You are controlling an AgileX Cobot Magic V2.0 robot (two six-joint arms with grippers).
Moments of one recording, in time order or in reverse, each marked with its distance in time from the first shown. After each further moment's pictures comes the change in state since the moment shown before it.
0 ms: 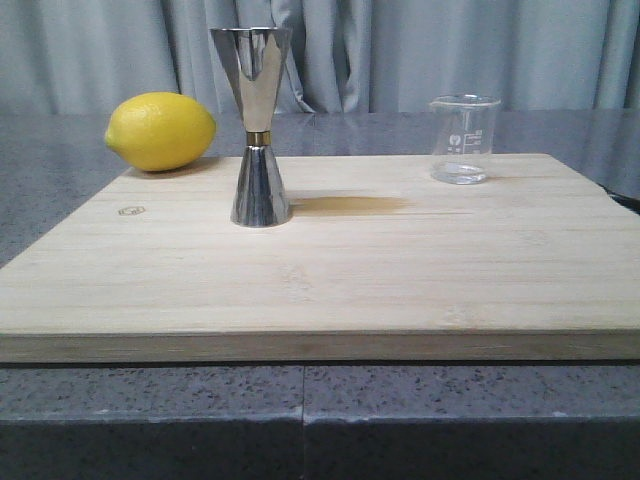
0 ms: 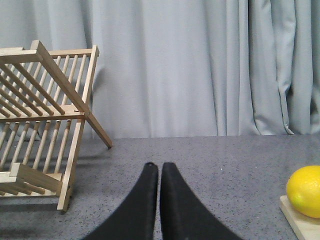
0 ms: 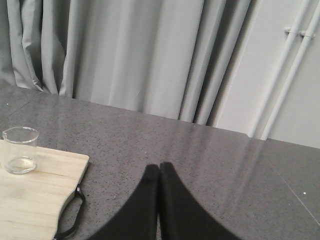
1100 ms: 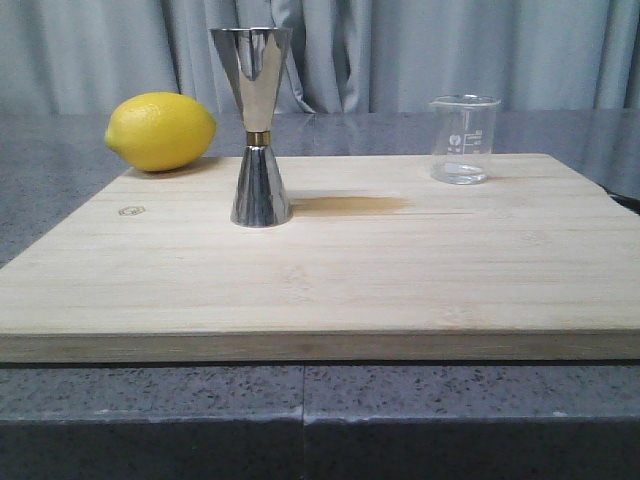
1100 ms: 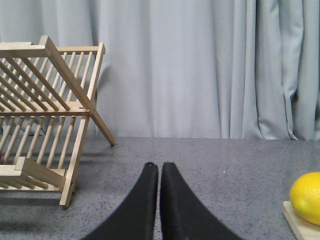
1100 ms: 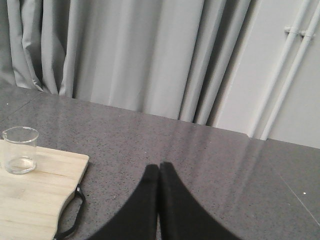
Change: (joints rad) left arm 0.000 0.000 0.000 -0.033 -0.025 0.000; right arm 0.000 0.000 0.000 0.000 0.000 0.000
